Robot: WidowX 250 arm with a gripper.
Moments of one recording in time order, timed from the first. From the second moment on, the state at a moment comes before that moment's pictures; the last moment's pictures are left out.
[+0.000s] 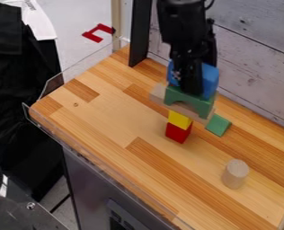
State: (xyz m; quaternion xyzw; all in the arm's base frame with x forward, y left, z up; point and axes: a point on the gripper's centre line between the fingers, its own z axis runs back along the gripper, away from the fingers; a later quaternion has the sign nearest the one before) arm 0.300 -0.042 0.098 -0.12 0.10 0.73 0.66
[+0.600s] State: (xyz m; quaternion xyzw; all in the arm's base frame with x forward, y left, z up) arm 0.302 -0.048 0.099 -0.15 0.11 0.72 0.67
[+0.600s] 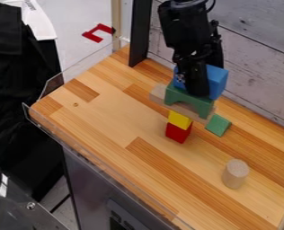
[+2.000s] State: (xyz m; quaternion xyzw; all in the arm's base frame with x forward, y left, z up) arm 0.308 -0.040 0.107 -0.14 0.12 0.70 0.69
